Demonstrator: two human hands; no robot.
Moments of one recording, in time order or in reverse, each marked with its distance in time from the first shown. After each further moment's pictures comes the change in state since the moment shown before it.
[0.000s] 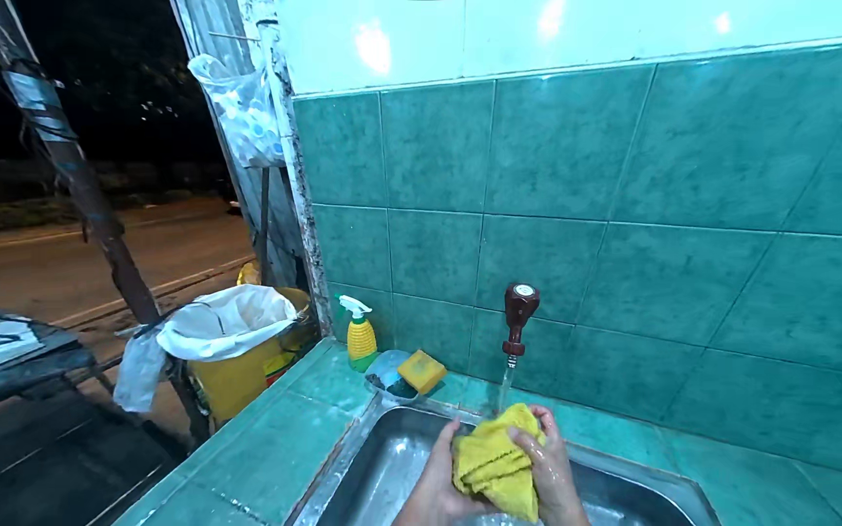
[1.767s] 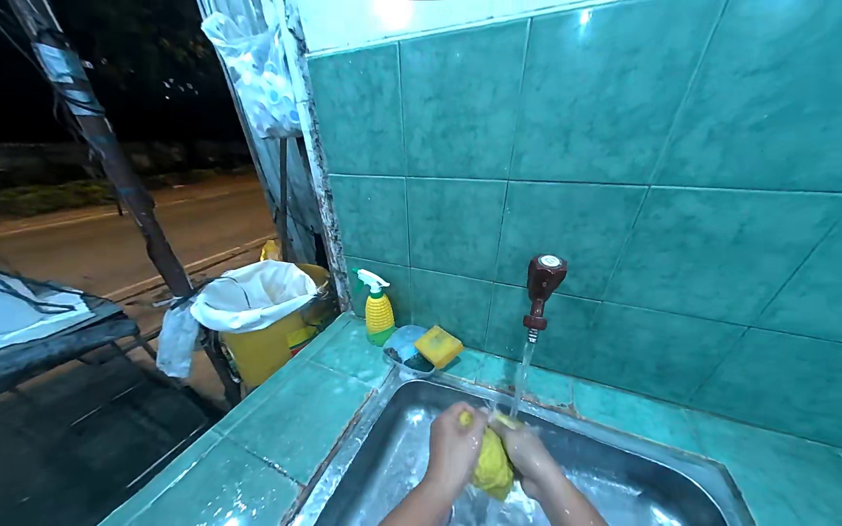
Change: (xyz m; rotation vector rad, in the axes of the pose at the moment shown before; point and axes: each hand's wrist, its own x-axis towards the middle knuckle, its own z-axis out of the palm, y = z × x) left_hand -0.006 -0.006 -0.018 0.888 0.264 0.794; right_hand -0.009 0.015 0.029 -0.398 -0.171 0.621
